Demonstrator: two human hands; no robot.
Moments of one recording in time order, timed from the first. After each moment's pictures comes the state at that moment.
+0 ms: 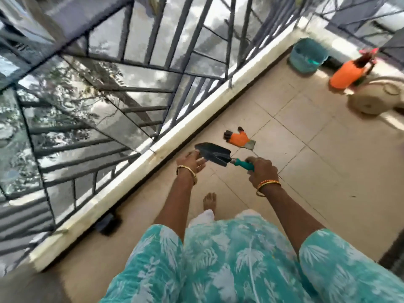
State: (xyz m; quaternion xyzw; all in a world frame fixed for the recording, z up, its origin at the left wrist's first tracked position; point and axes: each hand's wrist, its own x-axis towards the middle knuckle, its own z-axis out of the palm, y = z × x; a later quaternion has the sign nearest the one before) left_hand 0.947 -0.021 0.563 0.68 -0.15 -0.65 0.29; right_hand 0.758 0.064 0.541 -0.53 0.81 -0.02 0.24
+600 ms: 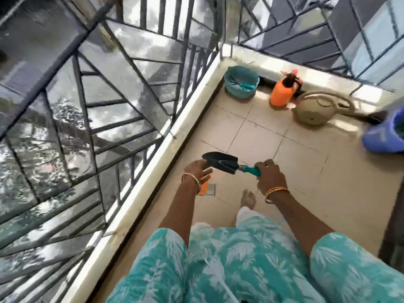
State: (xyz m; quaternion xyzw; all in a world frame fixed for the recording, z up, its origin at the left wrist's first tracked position) left_hand 0.553 -0.191 0.576 0.66 -0.28 -0.69 0.10; right_hand 0.393 -0.053 0.538 -0.40 0.88 -0.02 0.27
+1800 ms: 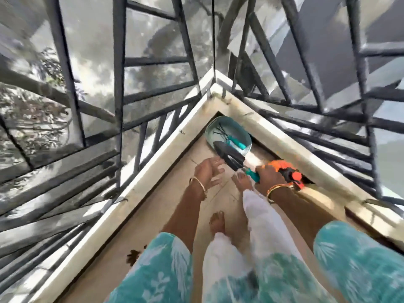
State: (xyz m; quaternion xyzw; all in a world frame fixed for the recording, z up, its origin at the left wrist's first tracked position) left_hand 0.068 -0.581 0.424 0.65 -0.20 -0.72 0.08; right_hand -0.096 -0.495 0.391 -0.47 0.77 0.12 0.40
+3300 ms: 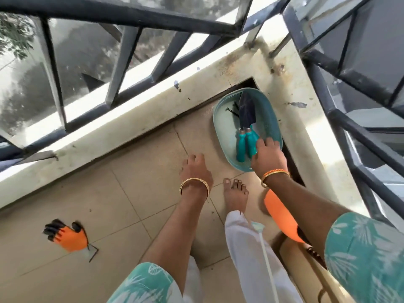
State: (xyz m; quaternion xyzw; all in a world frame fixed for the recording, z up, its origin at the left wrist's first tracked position) left_hand 0.055 -0.601 0.108 0.73 -0.53 -0.39 -0.18; right_hand -0.126 -0.622 0.078 -0.61 0.72 0.18 0.28
